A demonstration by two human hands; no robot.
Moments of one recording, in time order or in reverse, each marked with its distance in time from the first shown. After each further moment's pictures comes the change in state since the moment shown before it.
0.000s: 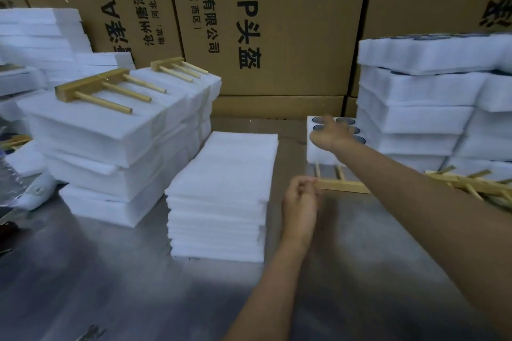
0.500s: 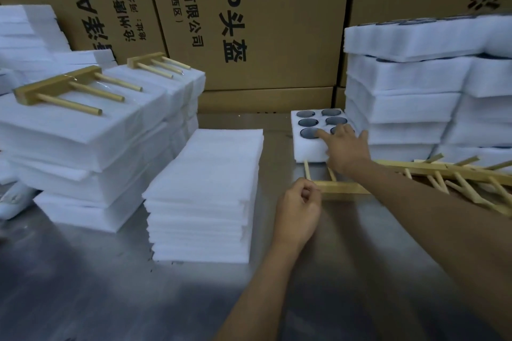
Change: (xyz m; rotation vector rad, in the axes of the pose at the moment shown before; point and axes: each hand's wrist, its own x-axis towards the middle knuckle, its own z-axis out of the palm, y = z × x) left_hand -0.006 -0.006 0.004 0.404 -0.119 0.104; right_hand 0.024 0.088 0.012 -0.740 0.178 -0.302
